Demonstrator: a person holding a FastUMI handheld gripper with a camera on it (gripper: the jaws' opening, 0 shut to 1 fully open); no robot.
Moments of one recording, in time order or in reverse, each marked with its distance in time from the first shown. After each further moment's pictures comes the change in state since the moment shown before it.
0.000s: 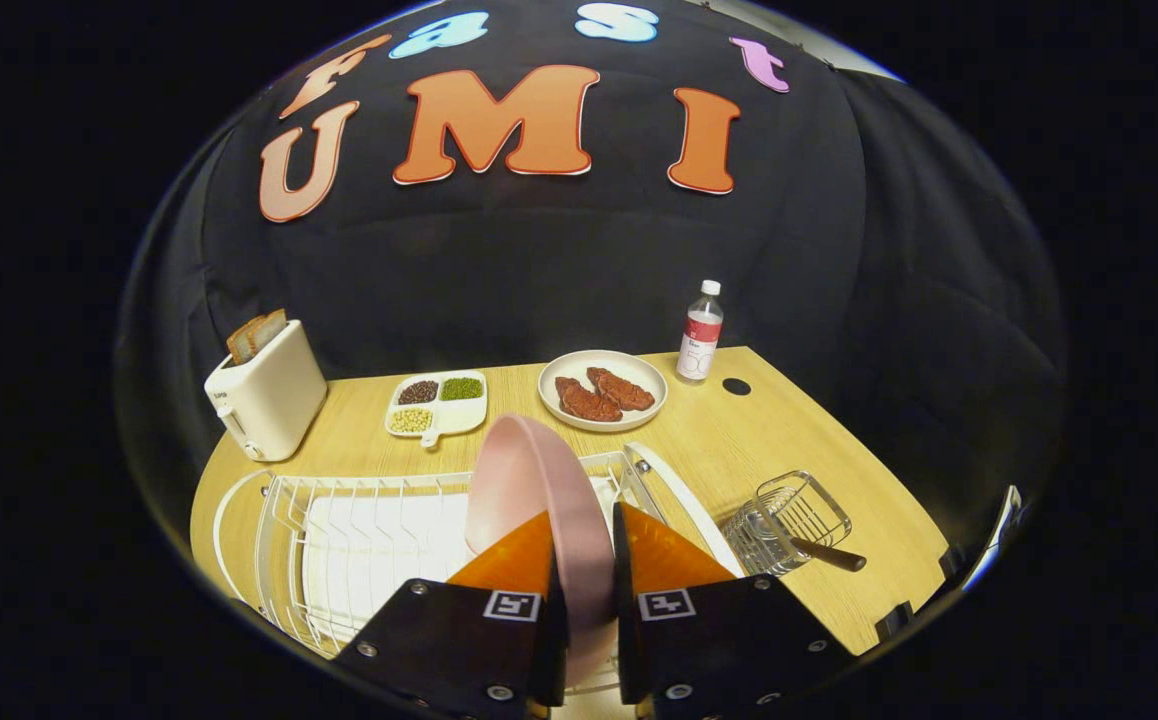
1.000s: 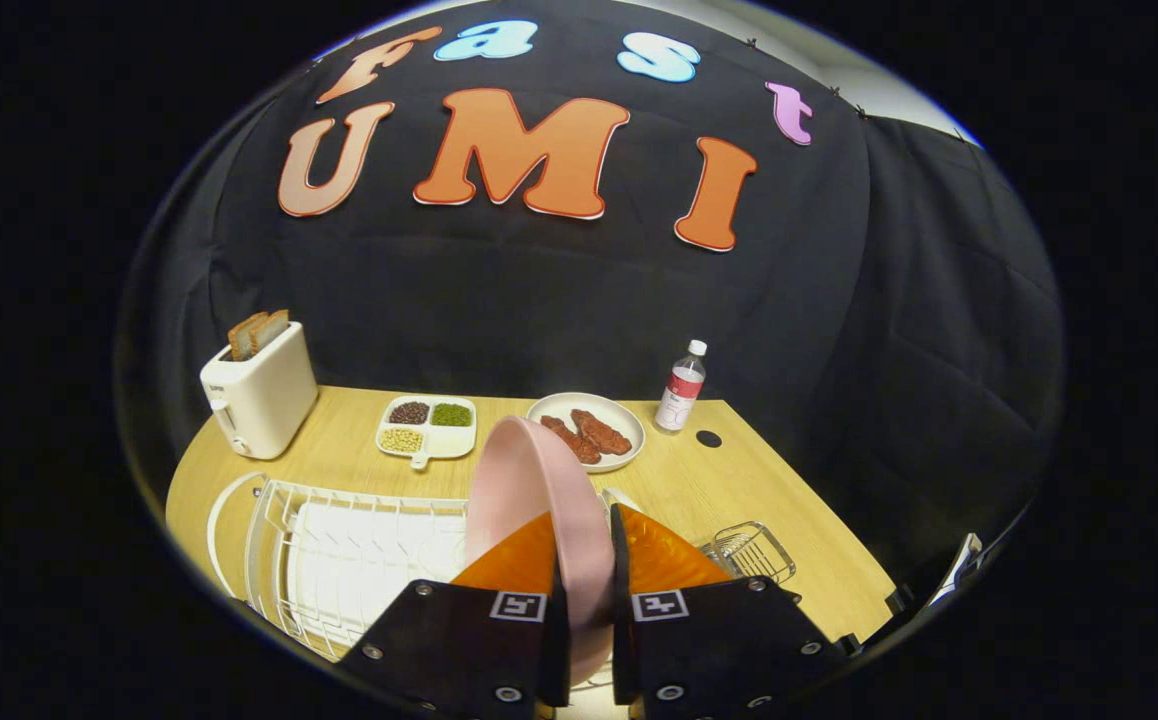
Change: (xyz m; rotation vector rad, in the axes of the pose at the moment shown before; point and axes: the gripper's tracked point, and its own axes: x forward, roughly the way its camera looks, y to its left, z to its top) arm -0.036 -0.001 0.042 -0.080 -0.110 -0.036
